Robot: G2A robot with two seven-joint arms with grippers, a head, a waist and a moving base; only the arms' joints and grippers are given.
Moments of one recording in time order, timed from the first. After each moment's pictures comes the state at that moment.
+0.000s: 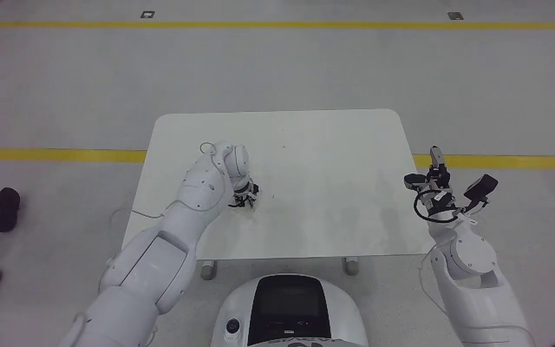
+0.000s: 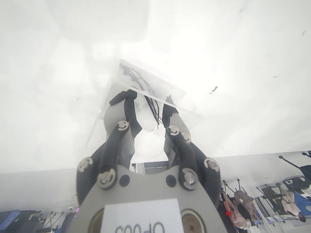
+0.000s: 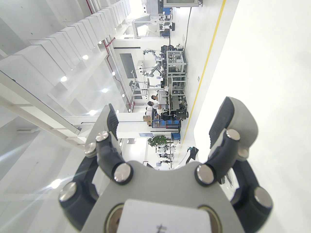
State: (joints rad) left arm 0.60 -1.57 -0.88 -0.46 0.80 0.34 -1.14; right arm -1.73 -1.15 1.60 -1.80 0.42 0.00 0.00
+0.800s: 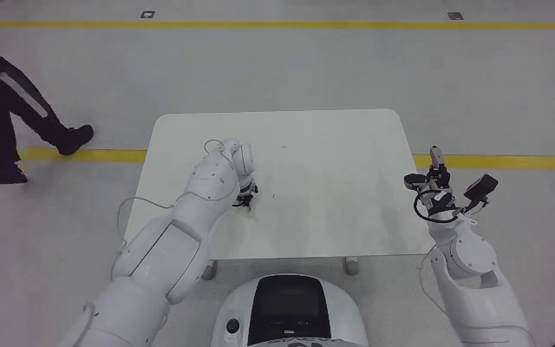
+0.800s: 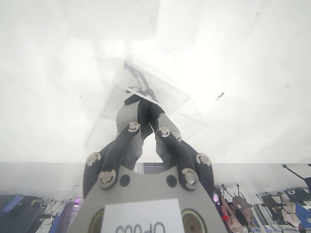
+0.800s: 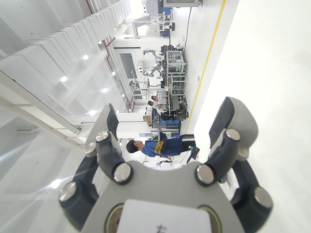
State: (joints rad) left arm 0.51 -1.66 -0.87 -0.24 0.80 0.34 -1.09; right arm -1.73 -1.15 1.60 -1.80 0.42 0.00 0.00
